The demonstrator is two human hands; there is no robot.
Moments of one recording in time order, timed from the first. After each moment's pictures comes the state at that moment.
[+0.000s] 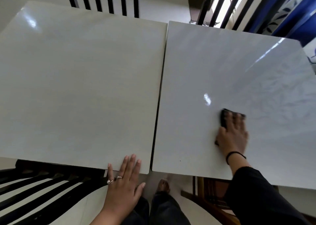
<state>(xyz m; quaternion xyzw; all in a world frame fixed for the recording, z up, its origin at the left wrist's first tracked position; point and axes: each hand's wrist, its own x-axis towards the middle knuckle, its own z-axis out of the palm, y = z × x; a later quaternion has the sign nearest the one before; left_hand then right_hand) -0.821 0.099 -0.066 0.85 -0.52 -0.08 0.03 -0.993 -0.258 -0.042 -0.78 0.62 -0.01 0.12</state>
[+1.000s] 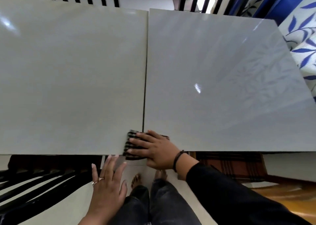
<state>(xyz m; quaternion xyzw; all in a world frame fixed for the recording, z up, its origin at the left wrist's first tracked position) -0.839 0.142 -0.053 0.84 -0.52 -0.04 0.14 -0.928 -0.087 -0.044 -0.99 -0.03 0.08 0.10</state>
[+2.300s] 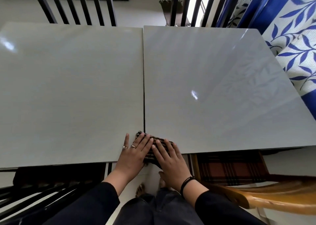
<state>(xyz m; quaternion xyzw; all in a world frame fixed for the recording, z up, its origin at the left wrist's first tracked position) -0.803 0.041 -0.046 0.73 -0.68 -0.01 0.00 -0.977 -0.037 -0.048 -0.97 0.24 0.08 0.01</state>
